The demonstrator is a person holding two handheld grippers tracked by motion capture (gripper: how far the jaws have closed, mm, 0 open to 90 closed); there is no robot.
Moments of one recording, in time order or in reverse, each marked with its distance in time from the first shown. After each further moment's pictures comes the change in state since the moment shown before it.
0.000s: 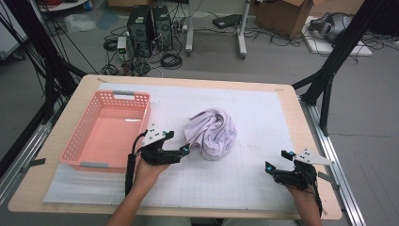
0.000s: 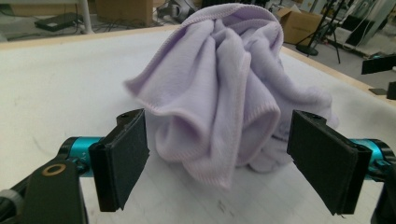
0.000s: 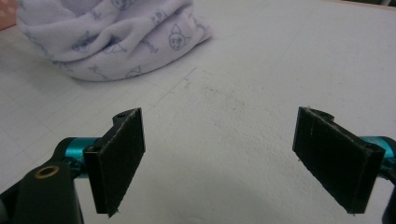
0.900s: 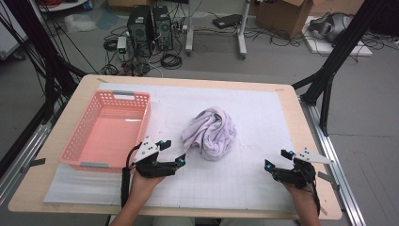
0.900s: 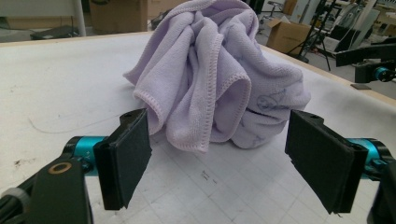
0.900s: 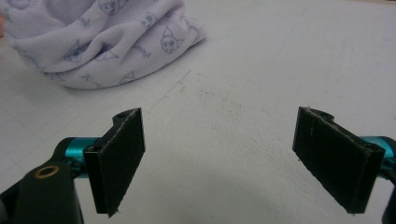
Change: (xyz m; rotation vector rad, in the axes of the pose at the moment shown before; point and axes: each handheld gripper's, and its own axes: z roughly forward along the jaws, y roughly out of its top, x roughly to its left) left arm -0.009 -0.020 -0.016 -0.048 -0.019 0.035; right arm -0.001 0.000 0.005 -0.005 -0.017 0.037
